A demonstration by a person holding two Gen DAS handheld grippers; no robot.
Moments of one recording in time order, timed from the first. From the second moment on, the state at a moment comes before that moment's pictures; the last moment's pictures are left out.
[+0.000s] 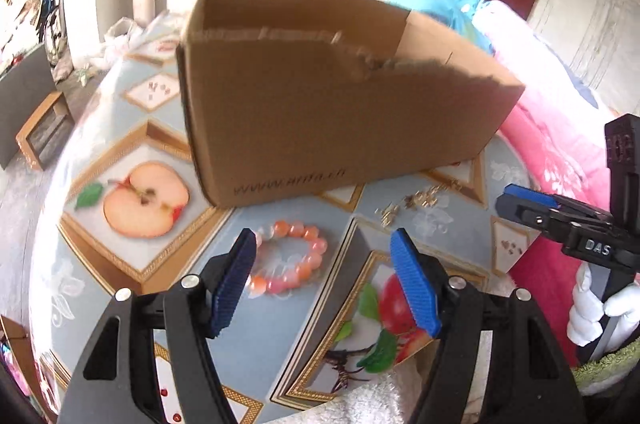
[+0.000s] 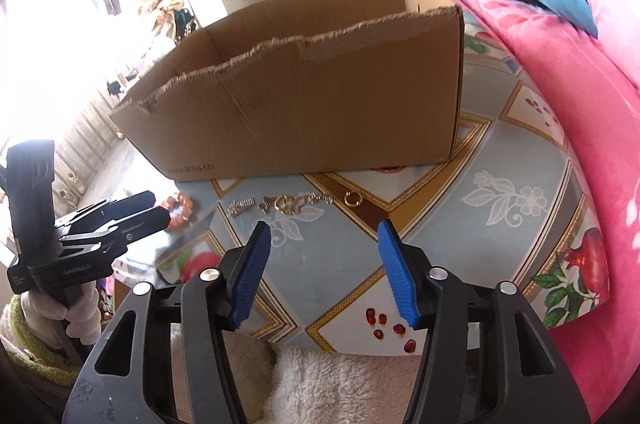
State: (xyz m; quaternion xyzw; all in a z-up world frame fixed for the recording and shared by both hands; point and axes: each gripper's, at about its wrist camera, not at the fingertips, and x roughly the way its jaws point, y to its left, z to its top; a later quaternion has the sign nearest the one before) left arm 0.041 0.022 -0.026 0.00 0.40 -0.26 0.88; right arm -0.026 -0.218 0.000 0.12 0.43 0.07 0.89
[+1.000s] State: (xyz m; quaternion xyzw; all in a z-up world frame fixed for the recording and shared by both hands) left arm 0.038 -0.031 -0.016 0.06 0.36 -0.28 0.89; right arm -0.008 -0.231 0.003 0.10 0.41 0.06 0.91
